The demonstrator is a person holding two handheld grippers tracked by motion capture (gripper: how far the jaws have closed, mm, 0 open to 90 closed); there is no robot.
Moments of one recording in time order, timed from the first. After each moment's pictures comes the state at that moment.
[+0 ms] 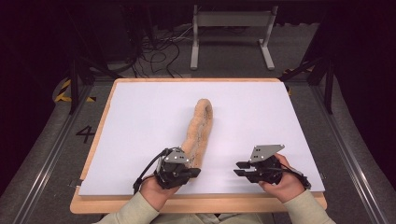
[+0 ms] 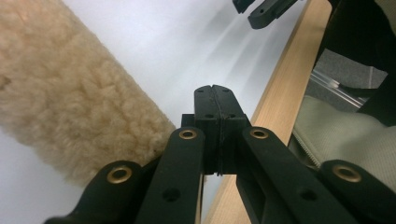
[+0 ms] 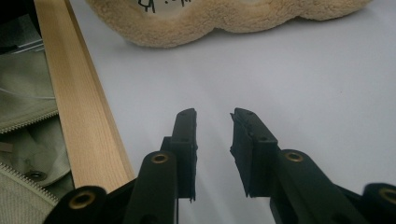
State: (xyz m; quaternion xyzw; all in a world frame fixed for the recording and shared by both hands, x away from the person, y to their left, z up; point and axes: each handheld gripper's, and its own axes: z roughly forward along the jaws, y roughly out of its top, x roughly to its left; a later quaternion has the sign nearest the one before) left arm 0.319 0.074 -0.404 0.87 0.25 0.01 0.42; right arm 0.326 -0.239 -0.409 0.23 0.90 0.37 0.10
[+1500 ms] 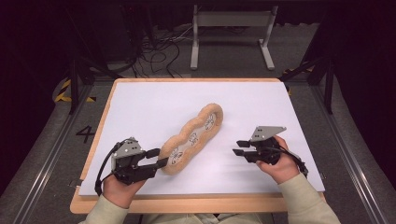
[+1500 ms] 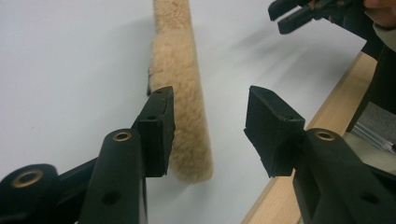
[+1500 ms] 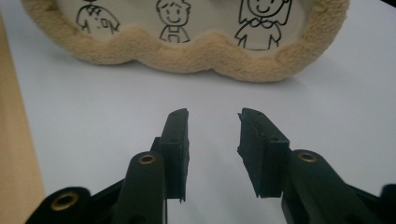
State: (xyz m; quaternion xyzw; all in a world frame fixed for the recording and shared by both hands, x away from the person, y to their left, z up) left arm 0.308 0.170 -0.371 0.81 0.35 0.10 0.47; right arm 0.379 -0.240 -0.394 0.25 0.87 0.40 0.14
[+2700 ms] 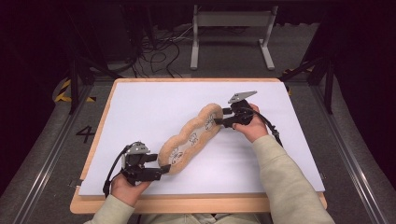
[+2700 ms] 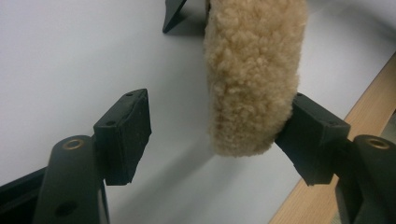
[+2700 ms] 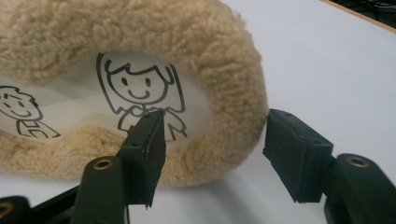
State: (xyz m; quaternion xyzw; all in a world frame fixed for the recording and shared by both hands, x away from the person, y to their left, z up) left arm 0.337 0.157 -0.424 0.82 0.40 0.05 0.41; right arm 0.512 -0.202 -0.412 0.29 0.86 0.41 0.12
